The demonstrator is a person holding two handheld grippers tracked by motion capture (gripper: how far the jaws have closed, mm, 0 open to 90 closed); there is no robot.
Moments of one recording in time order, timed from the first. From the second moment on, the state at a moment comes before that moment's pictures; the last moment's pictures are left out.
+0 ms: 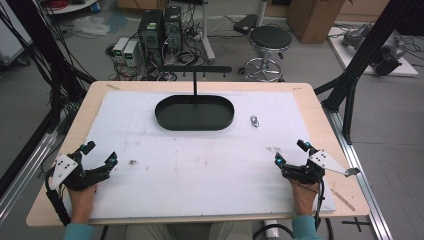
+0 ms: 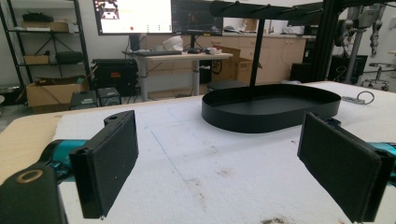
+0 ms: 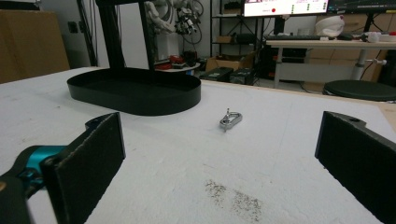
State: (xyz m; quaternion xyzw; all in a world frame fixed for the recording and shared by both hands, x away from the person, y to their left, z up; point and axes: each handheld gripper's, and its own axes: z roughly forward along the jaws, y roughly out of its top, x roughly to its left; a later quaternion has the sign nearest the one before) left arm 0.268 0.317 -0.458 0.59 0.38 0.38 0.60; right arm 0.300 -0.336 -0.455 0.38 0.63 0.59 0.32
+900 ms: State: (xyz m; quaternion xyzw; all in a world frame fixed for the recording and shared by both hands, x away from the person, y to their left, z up) left arm 0.268 0.317 -0.458 0.59 0.38 0.38 0.60; right arm 0.320 -0.339 -0.416 0.39 0.65 0.57 0.32
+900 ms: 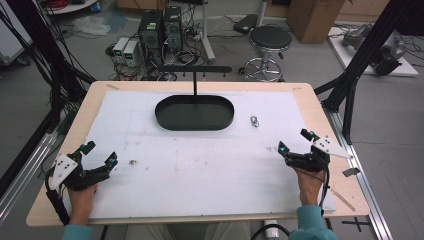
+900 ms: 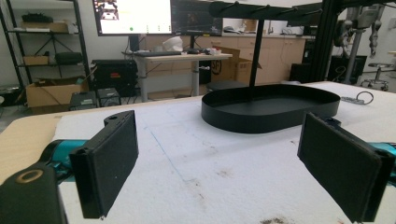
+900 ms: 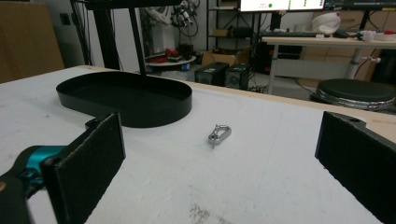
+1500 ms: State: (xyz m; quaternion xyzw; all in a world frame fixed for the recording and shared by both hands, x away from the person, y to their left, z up) left arm 0.268 0.317 -0.458 0.59 0.38 0.38 0.60; right arm 0.394 -0.316 -0.372 0.39 0.74 0.50 0.24
